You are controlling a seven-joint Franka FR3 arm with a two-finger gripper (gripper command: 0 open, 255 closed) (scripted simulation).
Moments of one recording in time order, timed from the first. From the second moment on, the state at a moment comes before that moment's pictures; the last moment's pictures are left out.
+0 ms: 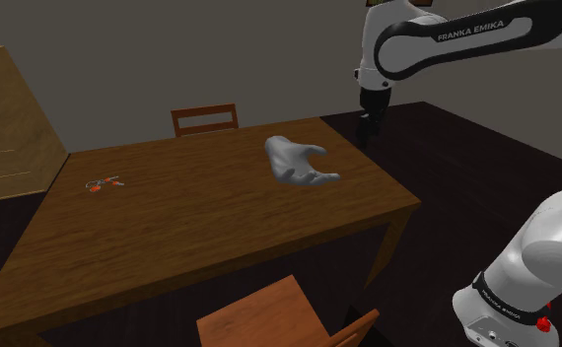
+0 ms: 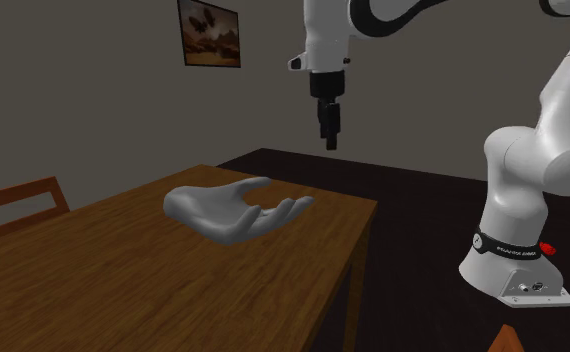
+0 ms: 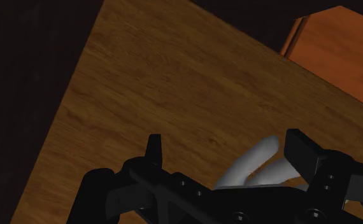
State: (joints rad) arm -0.03 -0.31 0.07 -2.20 -0.07 1.82 -0.12
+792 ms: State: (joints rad) arm -0.03 0.24 0.07 -1.70 -0.09 1.80 -0.10
